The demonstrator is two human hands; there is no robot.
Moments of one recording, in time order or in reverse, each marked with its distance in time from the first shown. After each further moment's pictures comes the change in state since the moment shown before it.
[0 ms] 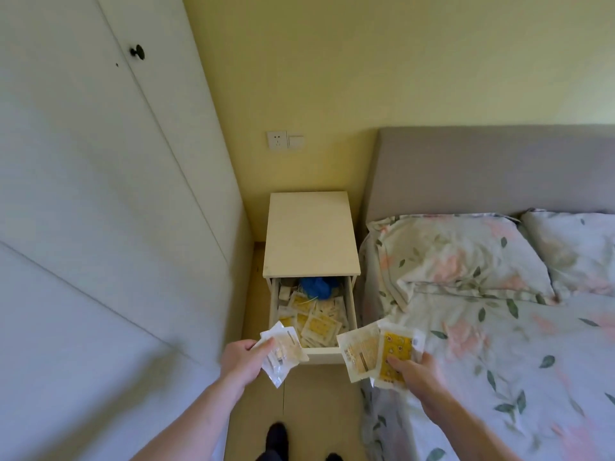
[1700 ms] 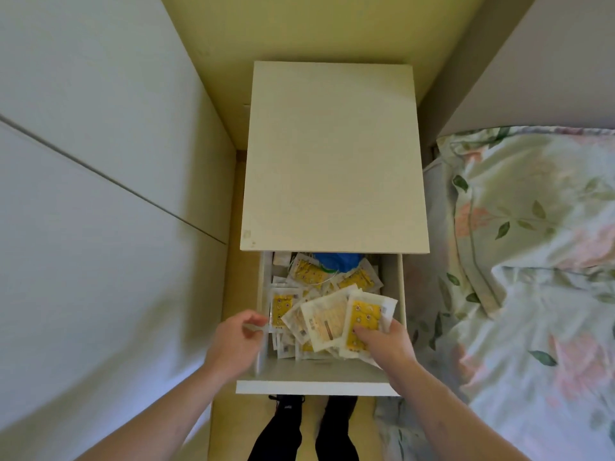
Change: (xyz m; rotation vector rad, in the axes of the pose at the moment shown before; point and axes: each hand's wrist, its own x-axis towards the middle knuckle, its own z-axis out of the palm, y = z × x) left_hand 0.391 -0.052 0.100 0.376 -0.219 0.096; right_hand 0.364 -0.030 0.223 -0.087 -0.114 0.264
